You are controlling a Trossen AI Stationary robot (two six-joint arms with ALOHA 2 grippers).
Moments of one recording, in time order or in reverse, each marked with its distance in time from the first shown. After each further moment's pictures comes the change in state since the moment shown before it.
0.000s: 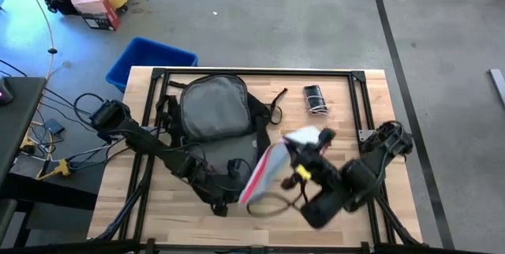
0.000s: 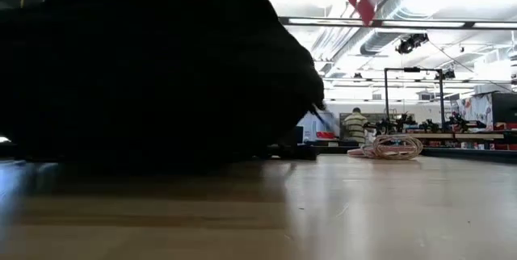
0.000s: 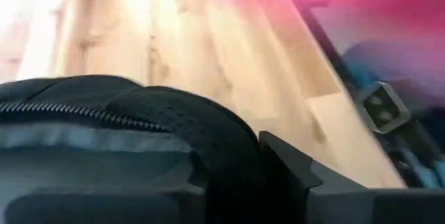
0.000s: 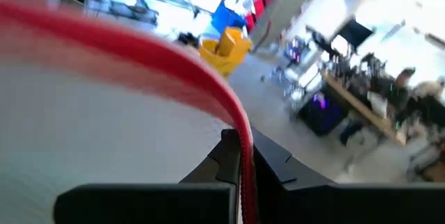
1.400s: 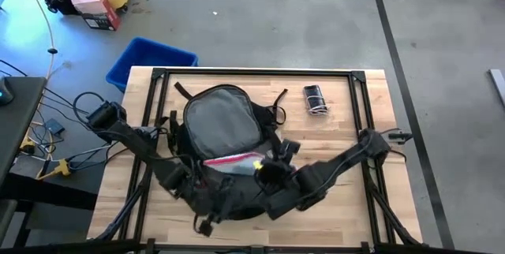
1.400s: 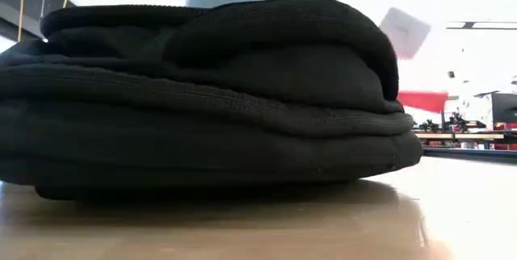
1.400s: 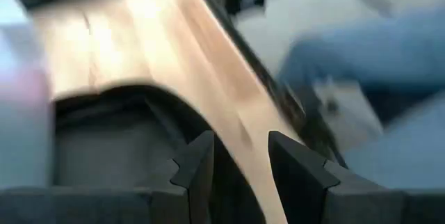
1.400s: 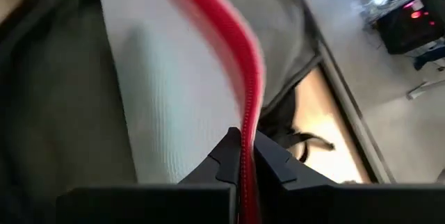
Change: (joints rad) left arm -0.159 -0.005 0.132 -0.182 -0.035 0.061; right arm -0.091 0.234 0.005 0.006 -0.516 0.017
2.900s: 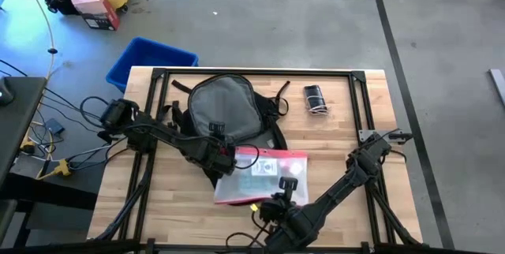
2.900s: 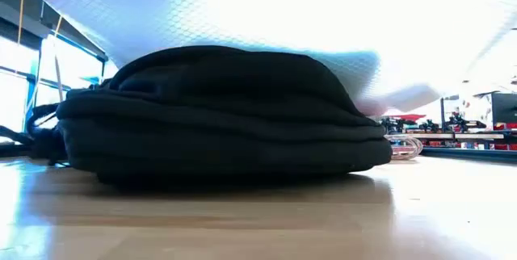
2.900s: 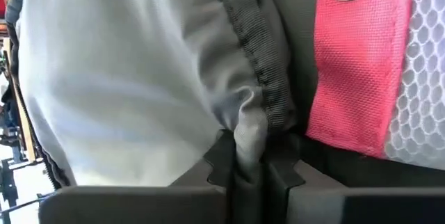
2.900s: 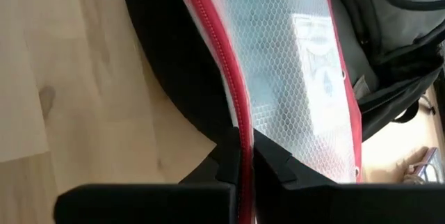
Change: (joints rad) left arm 0.389 0.098 -0.136 -0.541 -0.514 0.000; right arm 0.129 0.181 0.000 -0.004 -0.201 0.129
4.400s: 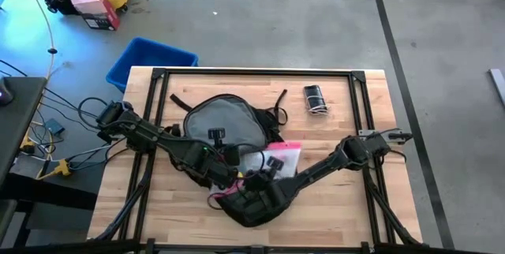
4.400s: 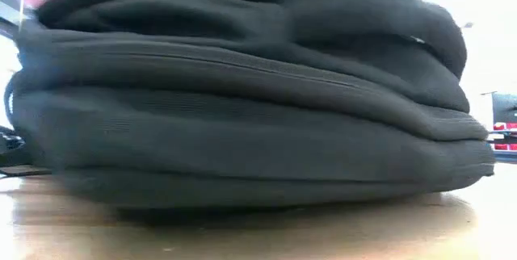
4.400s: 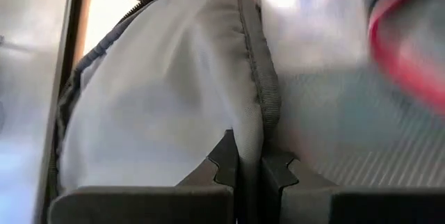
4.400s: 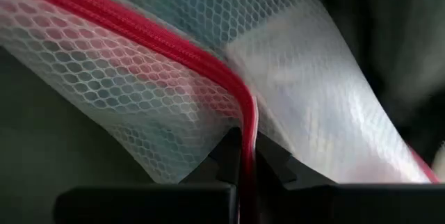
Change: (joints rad) left arm -0.128 -0.020 0.416 -0.249 0.166 -0.298; right arm -0.206 -0.017 -0.251 0.393 0.036 0.002
